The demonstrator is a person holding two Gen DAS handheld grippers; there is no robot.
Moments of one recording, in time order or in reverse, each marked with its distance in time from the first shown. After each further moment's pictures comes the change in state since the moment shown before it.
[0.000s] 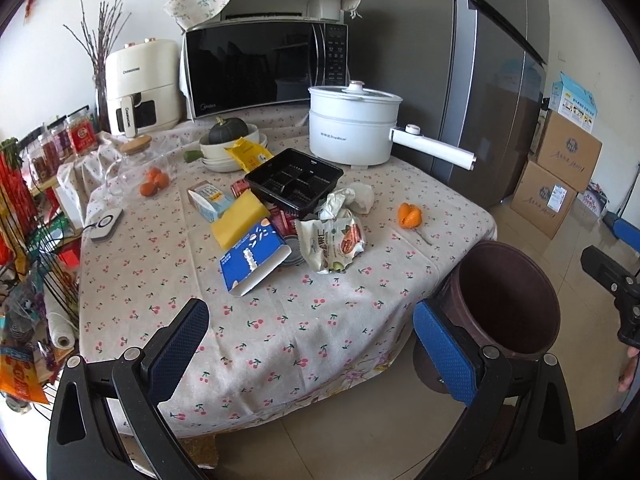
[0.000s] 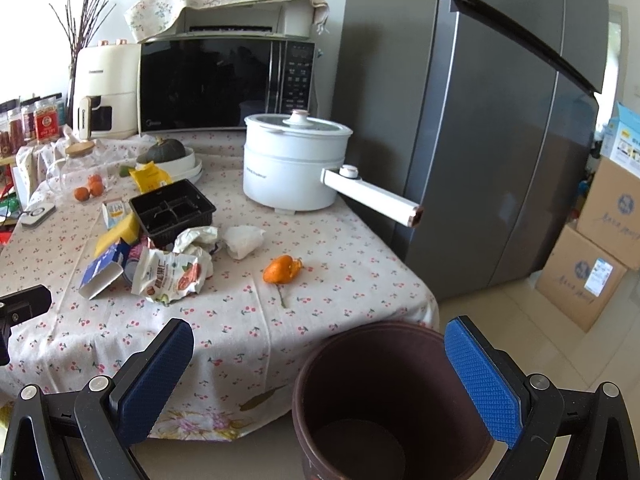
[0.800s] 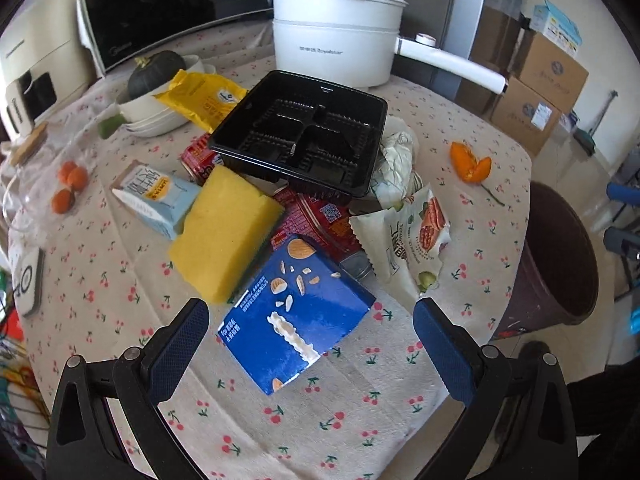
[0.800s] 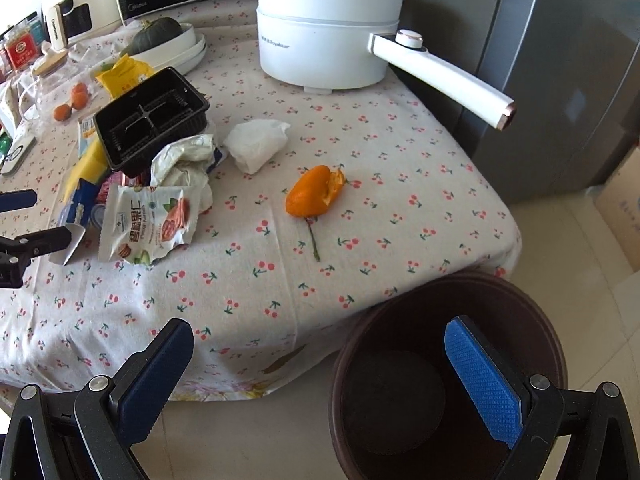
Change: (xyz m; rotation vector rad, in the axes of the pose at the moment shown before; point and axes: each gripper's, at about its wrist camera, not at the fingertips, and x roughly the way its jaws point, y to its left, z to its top) left arm 0.182 0.068 0.060 0.227 0.289 -0.188; right arm 0.152 0.009 0.034 0.016 0.446 0.137
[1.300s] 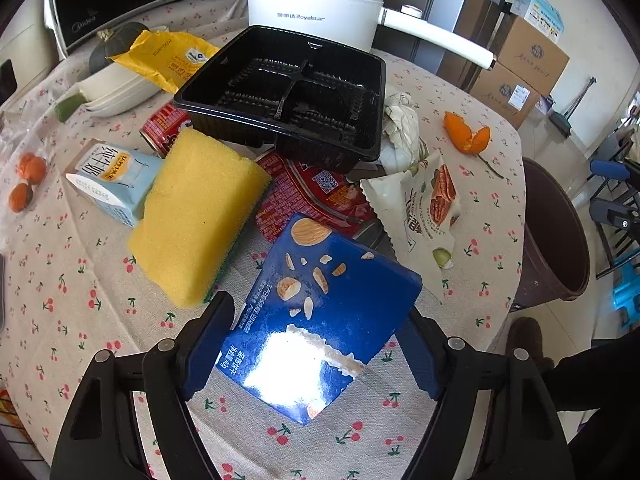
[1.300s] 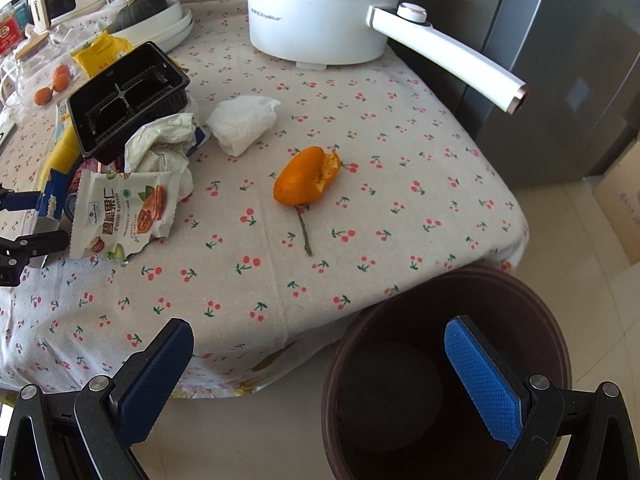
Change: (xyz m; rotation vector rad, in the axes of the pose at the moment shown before) left arm 0.032 0.017 -0.006 0.013 0.072 -0.113; right arm 0.028 -0.003 0.009 -0.006 0.064 -0.035
